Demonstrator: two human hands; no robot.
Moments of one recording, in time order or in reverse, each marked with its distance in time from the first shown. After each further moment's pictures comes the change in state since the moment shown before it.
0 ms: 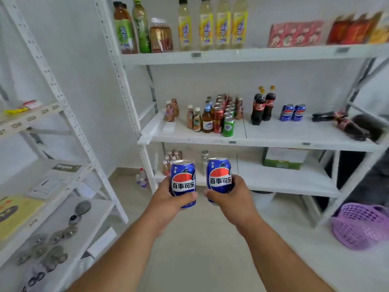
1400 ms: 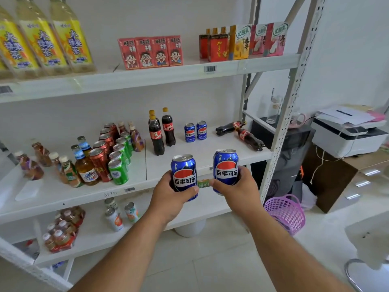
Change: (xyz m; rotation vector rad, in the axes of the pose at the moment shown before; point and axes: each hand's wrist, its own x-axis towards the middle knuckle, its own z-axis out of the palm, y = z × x) left_hand 0.249 0.077 0.407 0.233 -0.303 0.154; right_hand 0.247 0.009 -0.372 -0.095 0.508 -0.040
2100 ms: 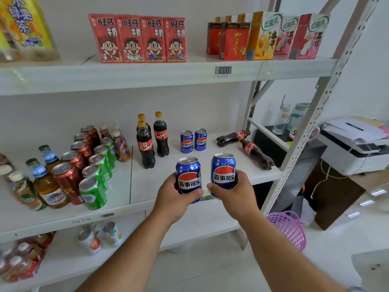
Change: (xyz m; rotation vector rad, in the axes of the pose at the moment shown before) left_hand 0.170 -0.021 0.034 -0.006 -0.016 -0.047; right_hand 0.160 0.018 0.046 -0.087 -0.008 0.074
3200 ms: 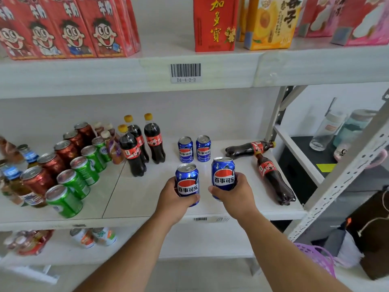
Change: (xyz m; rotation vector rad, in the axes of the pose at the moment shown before) left_hand 0.154 -0.016 0.114 0.071 0.255 -0.185; right_hand 0.221 0.056 -0.030 -0.029 -0.255 0.022
